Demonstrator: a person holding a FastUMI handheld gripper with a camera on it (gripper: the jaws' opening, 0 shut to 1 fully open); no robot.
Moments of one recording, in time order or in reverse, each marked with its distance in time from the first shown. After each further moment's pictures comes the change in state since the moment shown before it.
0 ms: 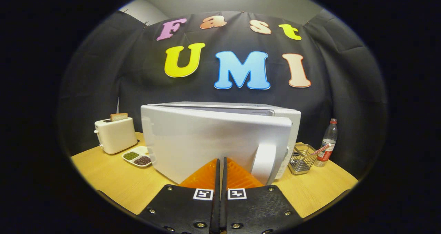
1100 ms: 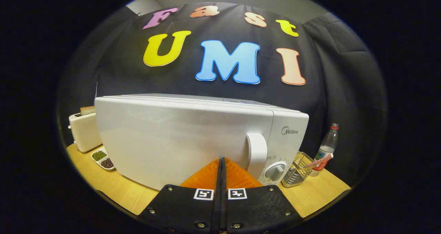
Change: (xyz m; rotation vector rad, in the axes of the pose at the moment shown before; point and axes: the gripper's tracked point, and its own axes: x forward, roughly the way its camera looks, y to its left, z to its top) arm 0.074 -0.033 -0.007 -0.023 0.074 -0.085
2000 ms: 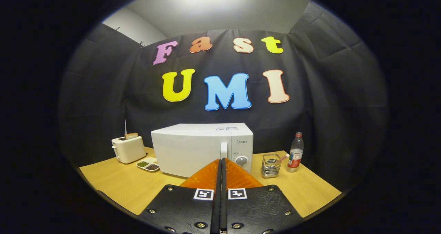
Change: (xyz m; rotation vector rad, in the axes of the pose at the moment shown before) arm -0.246 -0.081 0.060 0.090 -0.223 0.127
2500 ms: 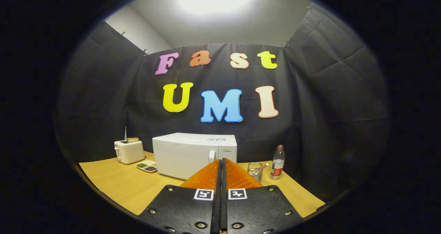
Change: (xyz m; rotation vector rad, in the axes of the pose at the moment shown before) arm -0.057 -0.033 0.013 -0.054 -0.044 -0.037
